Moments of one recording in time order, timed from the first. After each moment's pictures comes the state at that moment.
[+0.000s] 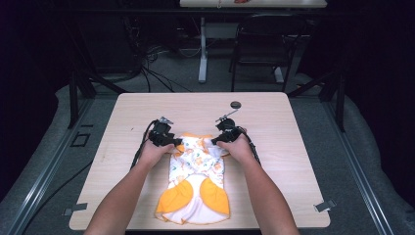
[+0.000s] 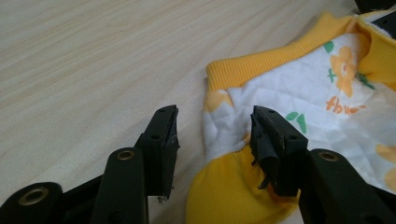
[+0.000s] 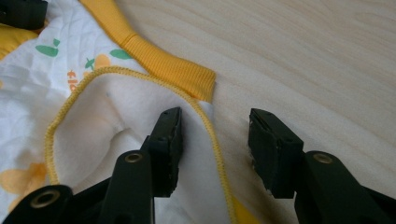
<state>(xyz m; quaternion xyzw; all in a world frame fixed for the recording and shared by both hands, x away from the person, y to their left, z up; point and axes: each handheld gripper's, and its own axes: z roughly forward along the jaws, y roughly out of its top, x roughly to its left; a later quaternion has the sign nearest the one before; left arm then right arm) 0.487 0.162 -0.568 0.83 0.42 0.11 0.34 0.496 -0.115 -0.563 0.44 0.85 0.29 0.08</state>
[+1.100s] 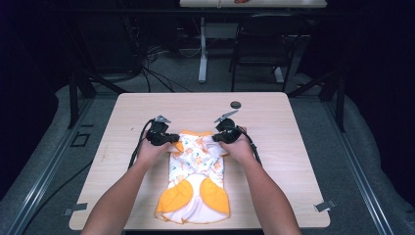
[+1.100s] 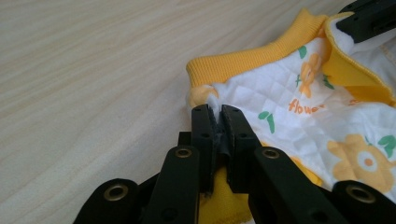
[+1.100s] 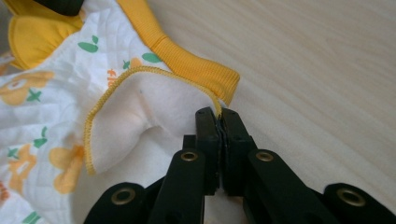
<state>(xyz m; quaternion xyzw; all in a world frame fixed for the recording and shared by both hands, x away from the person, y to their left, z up) 0.478 0.168 -0.550 0.83 0.40 0.10 0.38 0.481 -0.115 -0.544 0.38 0.86 0.34 0.11</state>
